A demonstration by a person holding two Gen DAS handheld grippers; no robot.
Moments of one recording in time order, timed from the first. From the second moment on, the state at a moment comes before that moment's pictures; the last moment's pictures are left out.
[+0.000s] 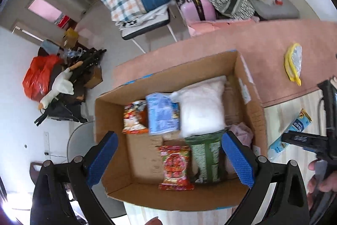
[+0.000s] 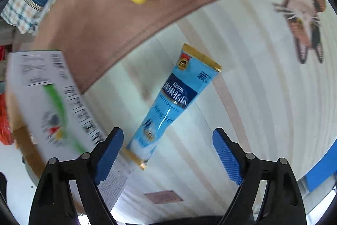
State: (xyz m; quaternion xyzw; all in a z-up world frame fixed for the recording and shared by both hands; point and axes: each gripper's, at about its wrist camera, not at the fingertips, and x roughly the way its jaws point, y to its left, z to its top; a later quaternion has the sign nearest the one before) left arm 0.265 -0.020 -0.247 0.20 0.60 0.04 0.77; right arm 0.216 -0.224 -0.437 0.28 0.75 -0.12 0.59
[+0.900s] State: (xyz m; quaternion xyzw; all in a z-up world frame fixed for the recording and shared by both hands) left arm 0.270 -0.228 -0.396 0.37 0.70 -0.14 0.59; right arm 0.254 -0.421 -0.370 0.23 0.72 -0.06 0.65
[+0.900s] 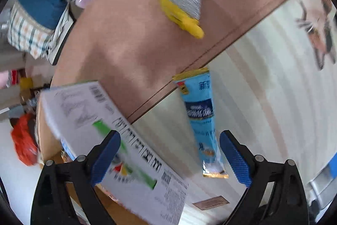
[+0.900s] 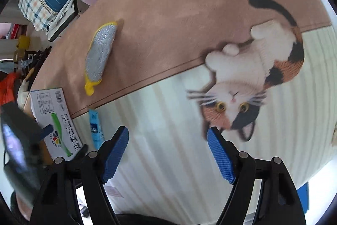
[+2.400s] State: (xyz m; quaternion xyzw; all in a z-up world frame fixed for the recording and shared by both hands) left arm 0.274 -0.185 -0.329 0.09 0.75 -0.14 0.64; right arm 0.284 -0.365 -0.403 0.18 0.74 0.01 0.65
